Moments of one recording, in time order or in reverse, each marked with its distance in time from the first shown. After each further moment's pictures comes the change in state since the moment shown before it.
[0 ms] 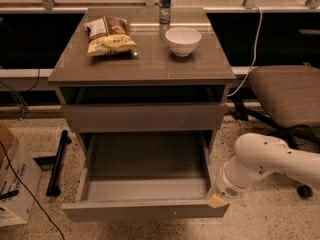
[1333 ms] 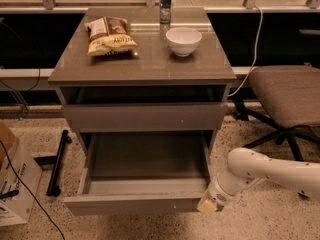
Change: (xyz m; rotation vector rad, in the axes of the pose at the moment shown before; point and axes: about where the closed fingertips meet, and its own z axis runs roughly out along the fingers) arm 0.013 -0.025 0.097 -0.105 -0.066 0.089
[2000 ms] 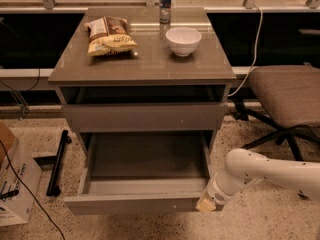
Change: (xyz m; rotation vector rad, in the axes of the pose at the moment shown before) arm -0.008 -0.009 0.004 0.045 -0.005 -0.011
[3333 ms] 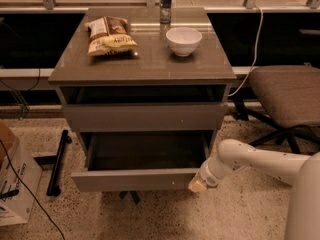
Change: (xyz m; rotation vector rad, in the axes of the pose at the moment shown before) arm -0.042 -0.083 0.025 0.101 -0.094 -0.076
